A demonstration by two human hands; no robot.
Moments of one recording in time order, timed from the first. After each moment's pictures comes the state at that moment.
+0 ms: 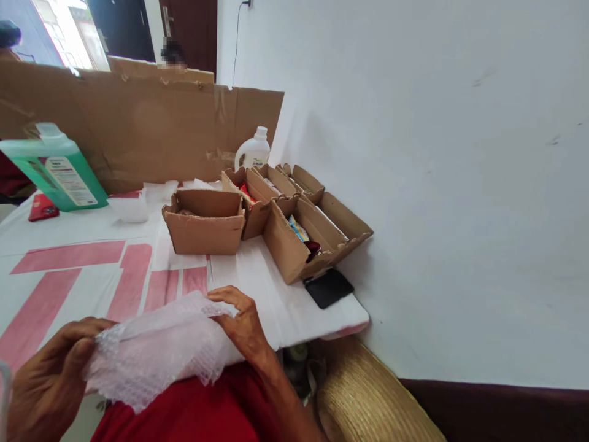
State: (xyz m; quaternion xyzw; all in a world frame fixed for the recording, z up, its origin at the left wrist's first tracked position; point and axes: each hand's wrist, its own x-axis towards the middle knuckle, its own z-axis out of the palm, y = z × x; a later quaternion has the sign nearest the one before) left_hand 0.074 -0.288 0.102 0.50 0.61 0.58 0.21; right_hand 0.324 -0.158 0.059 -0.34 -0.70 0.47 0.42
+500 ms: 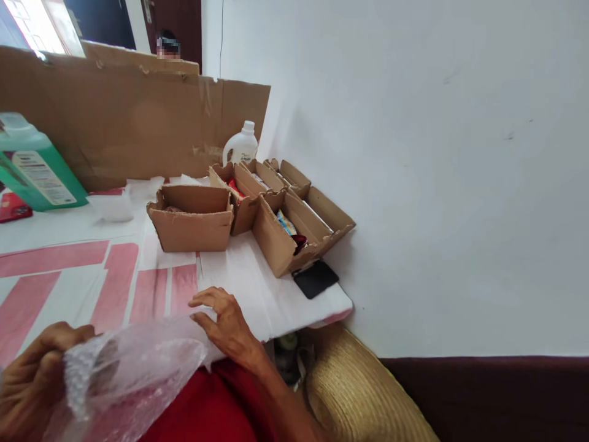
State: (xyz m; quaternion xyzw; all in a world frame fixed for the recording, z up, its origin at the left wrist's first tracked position) left_hand 0.120 -0.284 0.145 0.28 0.55 0.65 0.44; right_hand 0.322 -0.164 0.058 -0.36 -0.75 0.44 0.35
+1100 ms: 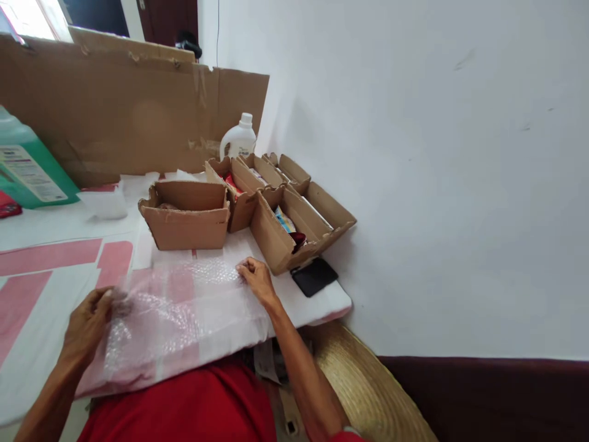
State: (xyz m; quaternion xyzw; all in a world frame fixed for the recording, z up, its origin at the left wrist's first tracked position) left_hand 0.037 -0.206 0.023 0.39 0.77 0.44 0.24; right_hand 0.383 -0.070 0.004 -0.53 -0.61 0.46 0.38
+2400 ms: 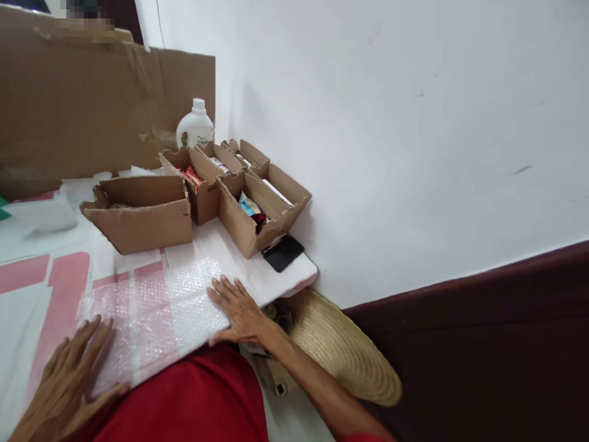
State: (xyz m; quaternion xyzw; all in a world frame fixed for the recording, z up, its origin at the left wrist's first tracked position) left_hand 0.037 -0.271 -0.031 0.78 0.61 0.14 -0.01; right_hand 0.431 -0.165 -0.017 -0.39 -0.90 0.18 0.09
